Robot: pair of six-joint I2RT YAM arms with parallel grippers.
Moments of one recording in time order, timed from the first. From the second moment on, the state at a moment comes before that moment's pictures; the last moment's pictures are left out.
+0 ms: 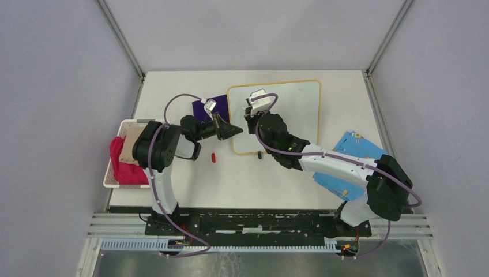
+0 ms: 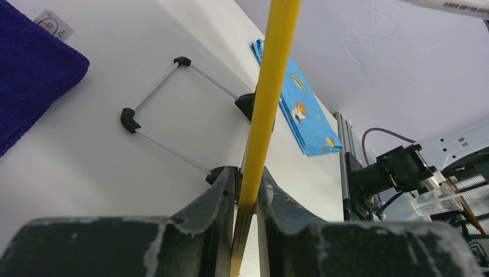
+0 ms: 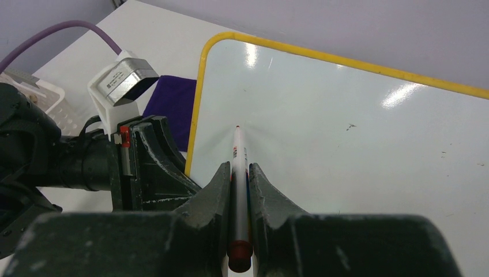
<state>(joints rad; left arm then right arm) -0.22 1.99 0.68 1.37 0.98 -0.77 0.95 1.49 1.04 0.32 0.54 0.05</state>
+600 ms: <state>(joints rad) -0.22 1.99 0.68 1.37 0.99 -0.77 0.93 1.54 1.07 0.35 0.51 0.10</state>
